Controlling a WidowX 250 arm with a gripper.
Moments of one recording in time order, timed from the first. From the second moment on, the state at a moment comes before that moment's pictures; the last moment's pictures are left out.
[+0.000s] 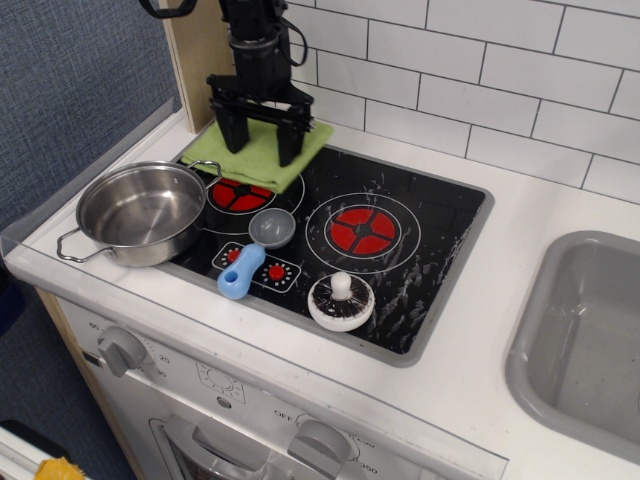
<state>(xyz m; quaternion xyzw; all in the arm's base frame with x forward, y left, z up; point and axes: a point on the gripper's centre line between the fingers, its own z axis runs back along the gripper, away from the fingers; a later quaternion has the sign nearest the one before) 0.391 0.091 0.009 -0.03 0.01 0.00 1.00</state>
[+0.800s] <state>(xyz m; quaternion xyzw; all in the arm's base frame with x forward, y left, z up) 0.405 -0.013 0.011 -0.06 -0.01 -0.08 1.00</state>
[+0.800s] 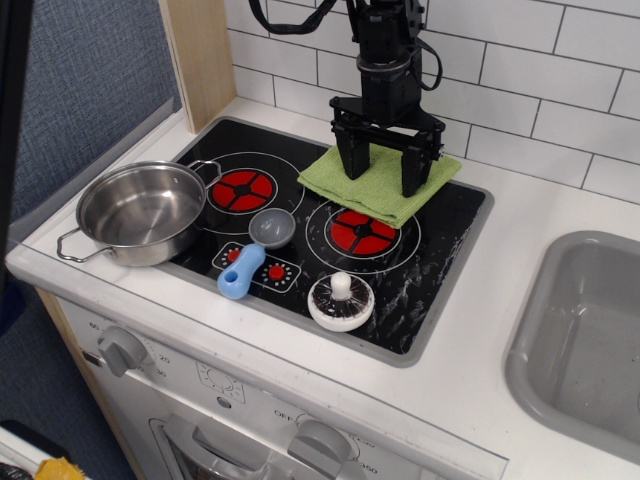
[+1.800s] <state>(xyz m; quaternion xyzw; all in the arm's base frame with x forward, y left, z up) 0.398 0.009 0.049 -0.04 -0.01 -0.08 1.00</state>
